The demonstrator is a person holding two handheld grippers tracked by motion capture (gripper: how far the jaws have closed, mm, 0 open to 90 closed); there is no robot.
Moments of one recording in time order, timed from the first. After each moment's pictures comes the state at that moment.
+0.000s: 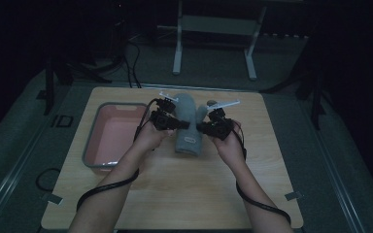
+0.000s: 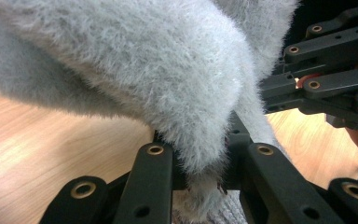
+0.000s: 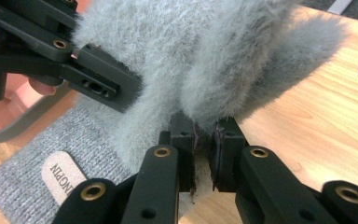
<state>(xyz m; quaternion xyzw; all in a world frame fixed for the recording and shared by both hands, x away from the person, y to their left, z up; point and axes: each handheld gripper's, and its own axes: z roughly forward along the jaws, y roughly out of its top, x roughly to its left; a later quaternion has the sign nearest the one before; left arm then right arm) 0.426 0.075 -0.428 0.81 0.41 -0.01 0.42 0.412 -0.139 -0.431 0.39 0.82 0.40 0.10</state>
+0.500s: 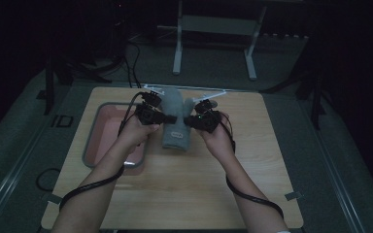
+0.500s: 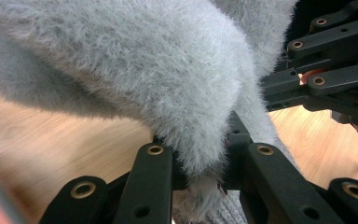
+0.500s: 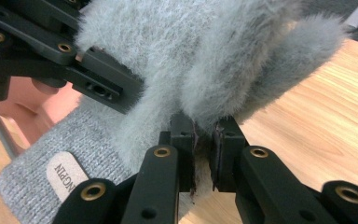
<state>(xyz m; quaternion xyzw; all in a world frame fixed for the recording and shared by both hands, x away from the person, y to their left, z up) 0.420 0.117 -0.406 0.80 0.42 0.01 0.42 0.416 -0.097 -0.407 0.37 0.83 0.40 0.09</state>
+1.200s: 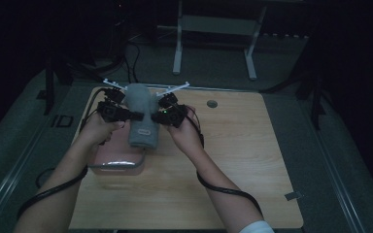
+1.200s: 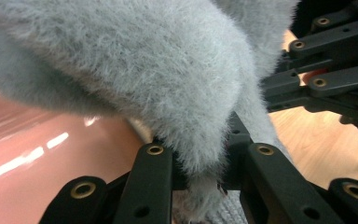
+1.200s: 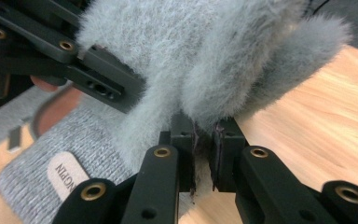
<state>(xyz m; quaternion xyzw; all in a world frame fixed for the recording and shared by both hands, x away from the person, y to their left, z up) 0.401 0.210 -0.390 0.79 0.47 0.02 0.39 0.414 -0.002 -0.396 0.34 0.85 0.40 0.07</state>
